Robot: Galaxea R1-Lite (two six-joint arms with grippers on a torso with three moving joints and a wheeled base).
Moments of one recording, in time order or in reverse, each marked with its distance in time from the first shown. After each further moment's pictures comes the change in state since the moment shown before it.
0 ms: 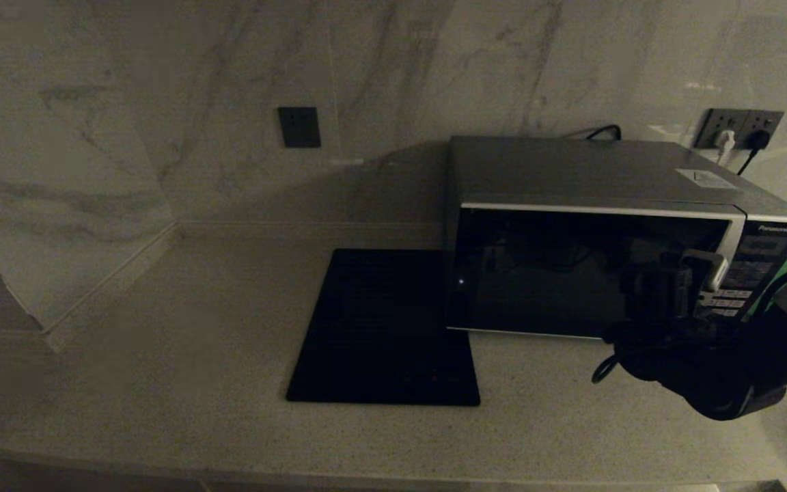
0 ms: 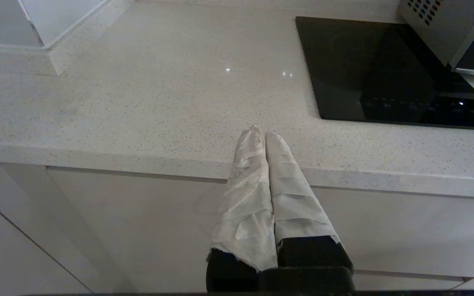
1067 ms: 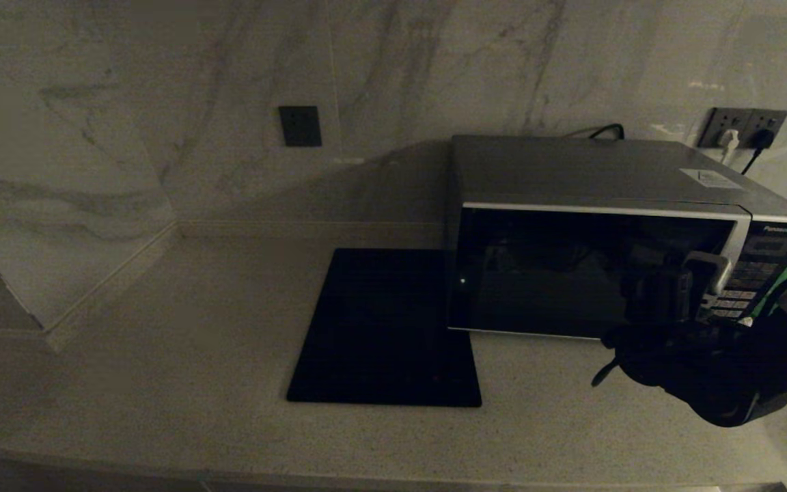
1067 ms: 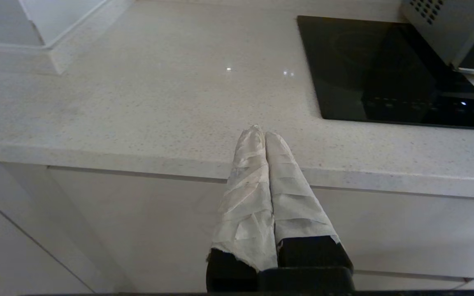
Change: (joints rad) left arm 0.000 0.000 0.000 0.000 0.001 0.000; right arm 0.005 -0.018 0.039 -0.016 0.009 0.053
